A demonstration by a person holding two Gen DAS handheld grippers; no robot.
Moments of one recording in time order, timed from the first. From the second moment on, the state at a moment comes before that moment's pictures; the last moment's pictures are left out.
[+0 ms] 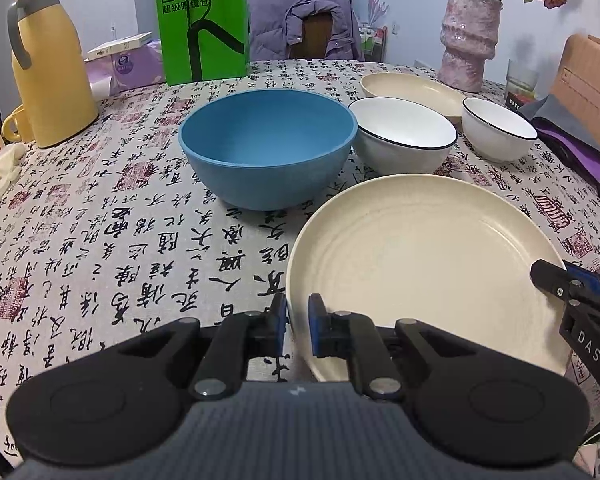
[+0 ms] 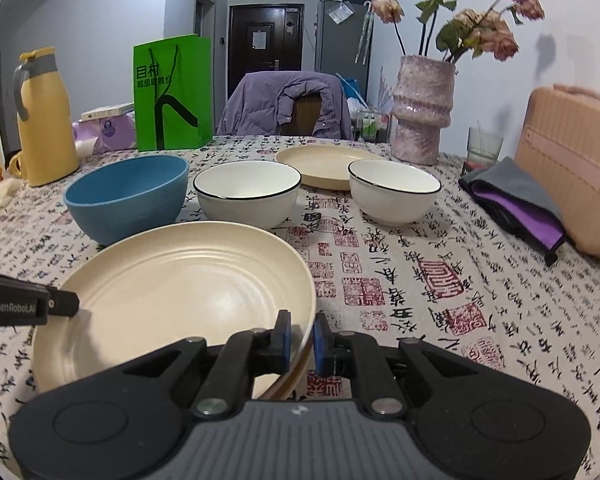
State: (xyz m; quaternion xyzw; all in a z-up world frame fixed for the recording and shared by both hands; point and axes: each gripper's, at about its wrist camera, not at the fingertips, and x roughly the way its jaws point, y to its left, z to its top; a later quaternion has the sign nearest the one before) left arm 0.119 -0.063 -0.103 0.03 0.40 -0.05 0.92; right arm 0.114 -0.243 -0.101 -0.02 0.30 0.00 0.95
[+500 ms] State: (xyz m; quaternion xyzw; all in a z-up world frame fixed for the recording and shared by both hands) left arm 0.117 -0.063 -0.106 0.03 0.38 -0.05 0.92; right arm 0.115 -0.244 -0.112 -0.03 0.30 0.00 0.95
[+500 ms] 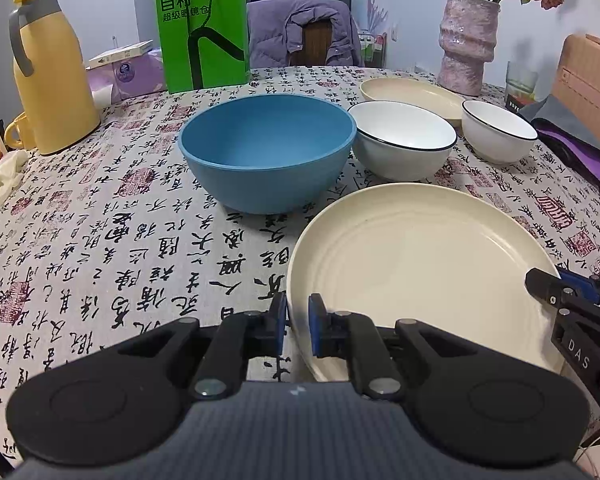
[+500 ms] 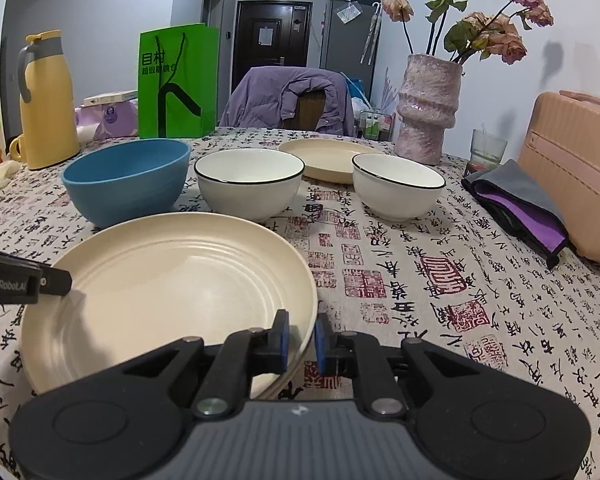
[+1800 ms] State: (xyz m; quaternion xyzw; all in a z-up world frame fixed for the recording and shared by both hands) left arm 0.095 -0.024 -0.061 -0.05 0.23 -0.06 0.97; right arm 0.132 -0.294 -0.070 0.09 0.24 0.06 0.96
